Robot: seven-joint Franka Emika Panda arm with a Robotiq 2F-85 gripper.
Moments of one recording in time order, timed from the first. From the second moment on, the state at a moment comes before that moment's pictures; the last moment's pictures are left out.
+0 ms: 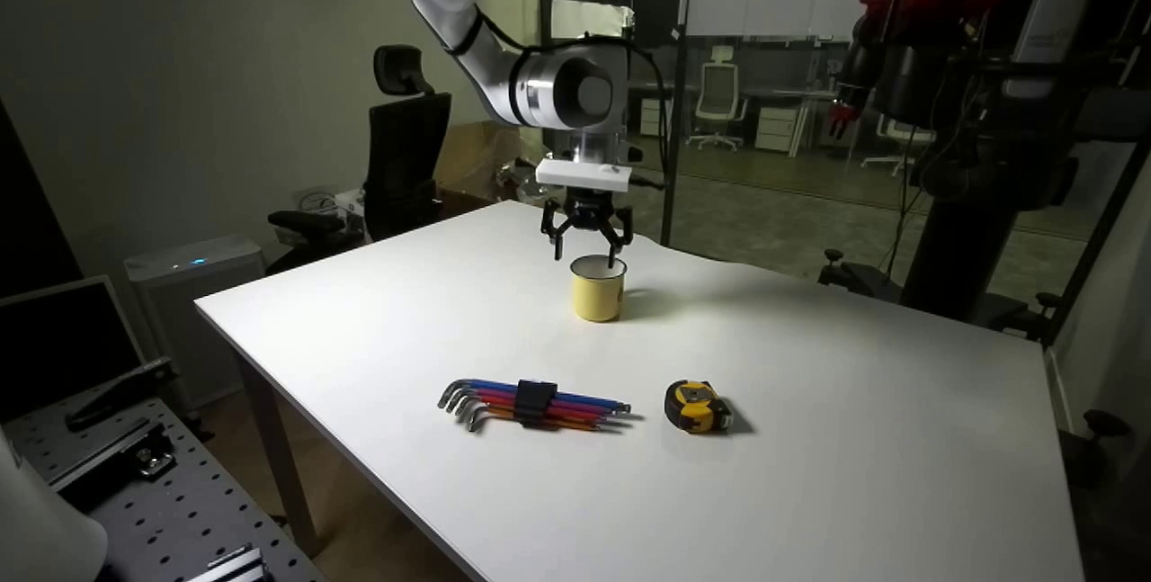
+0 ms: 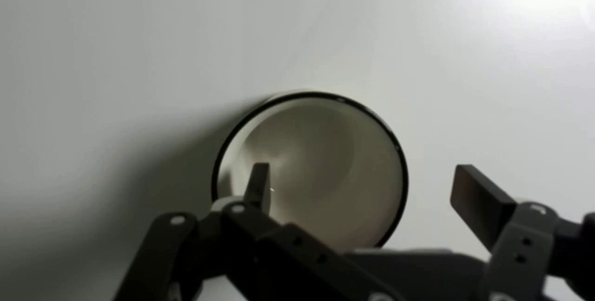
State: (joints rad) arm -0.10 0.80 0.01 -1.48 -0.03 2.18 -0.41
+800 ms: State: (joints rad) arm -0.09 0.93 0.01 -1.31 -0.10 2.08 -0.47
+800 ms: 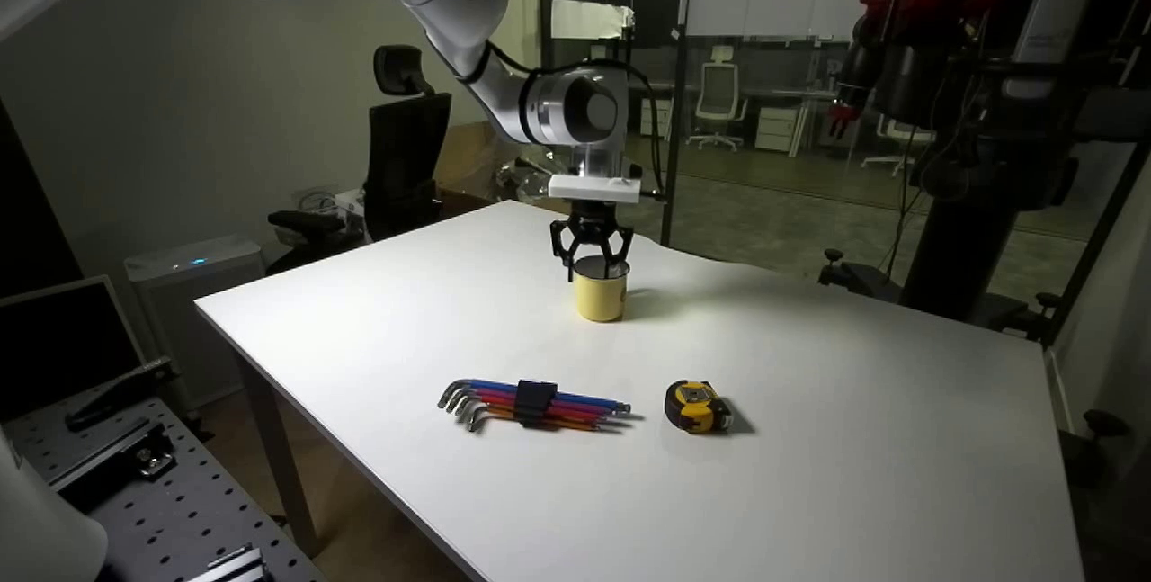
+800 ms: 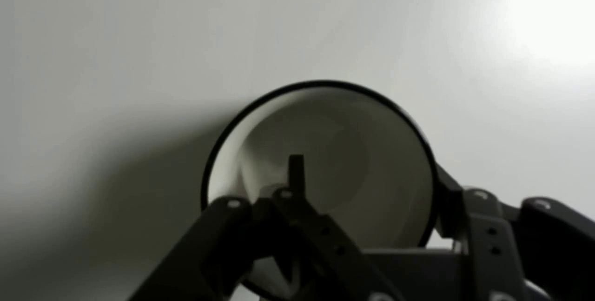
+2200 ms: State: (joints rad) arm -0.08 0.95 0.01 -1.26 -0.12 2.06 -0.47
